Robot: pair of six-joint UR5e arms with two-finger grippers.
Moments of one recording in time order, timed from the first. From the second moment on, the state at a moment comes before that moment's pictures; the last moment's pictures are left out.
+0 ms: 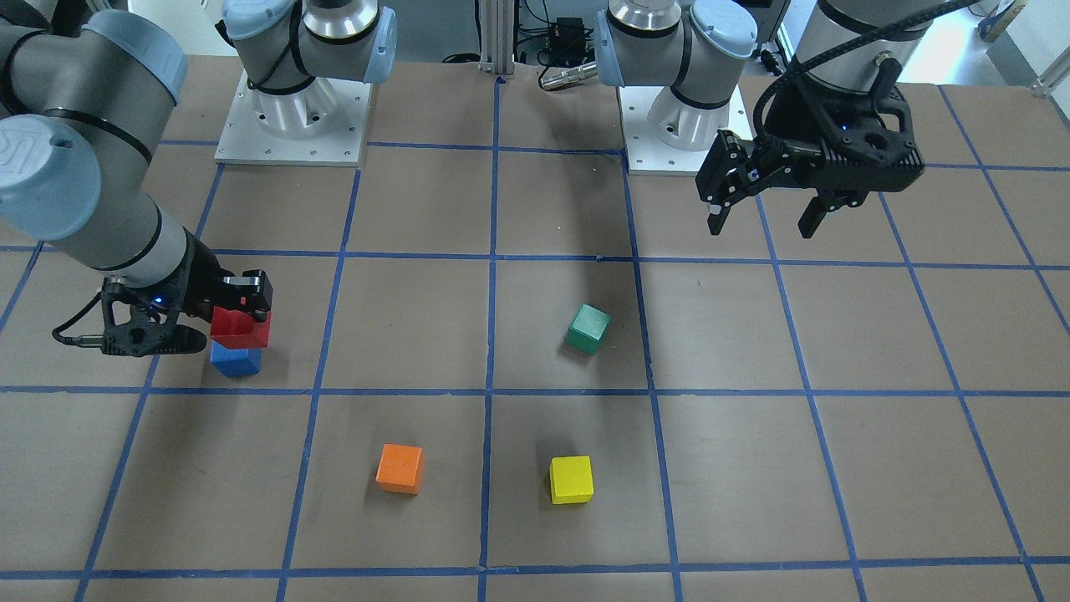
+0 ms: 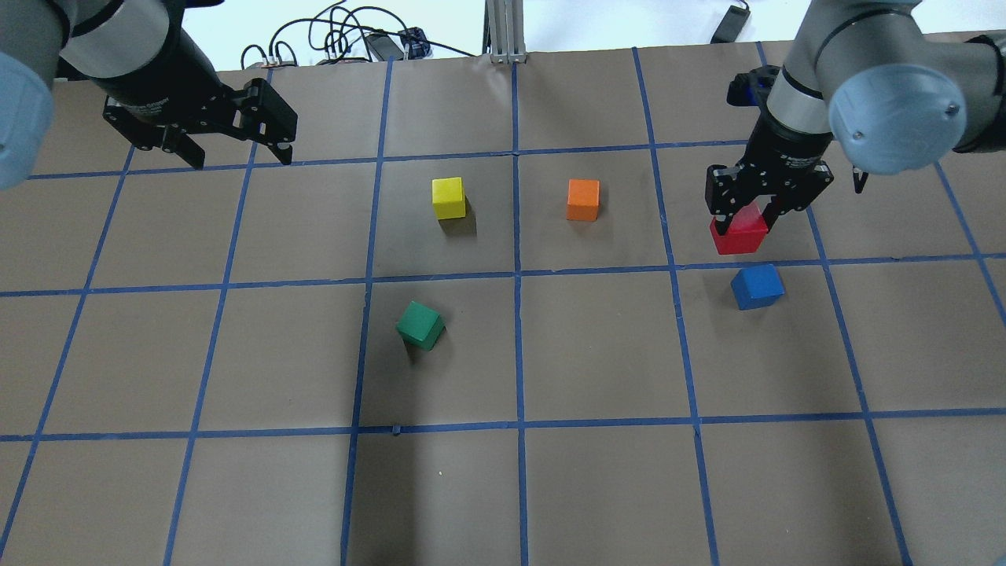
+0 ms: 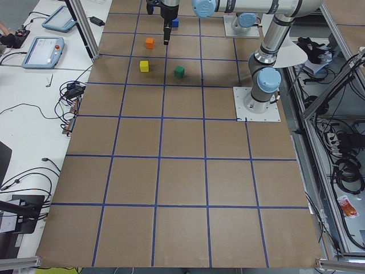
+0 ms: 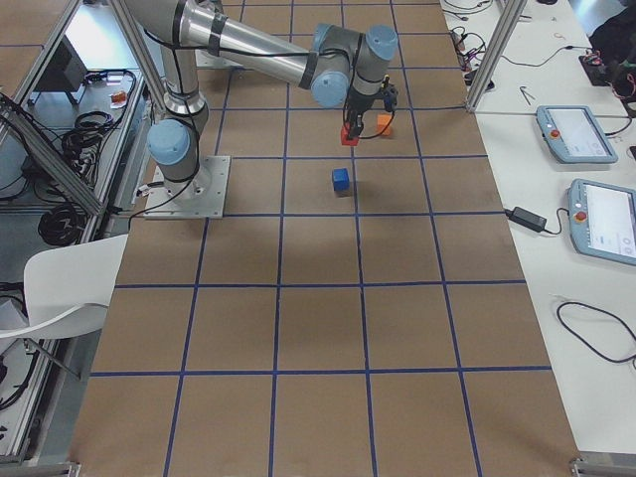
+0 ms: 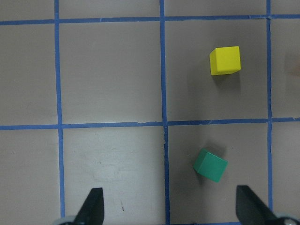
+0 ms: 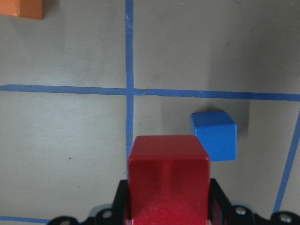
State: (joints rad) left arm -1.52 -1.55 -1.57 -1.46 1.55 0.06; right arm 1.42 -1.38 1.73 -1.77 -1.54 -0.20
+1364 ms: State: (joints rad) left arm -1.52 -1.55 -1.57 -1.46 1.55 0.06; right arm 1.33 -1.38 1.94 -2.03 -1.59 -0.39
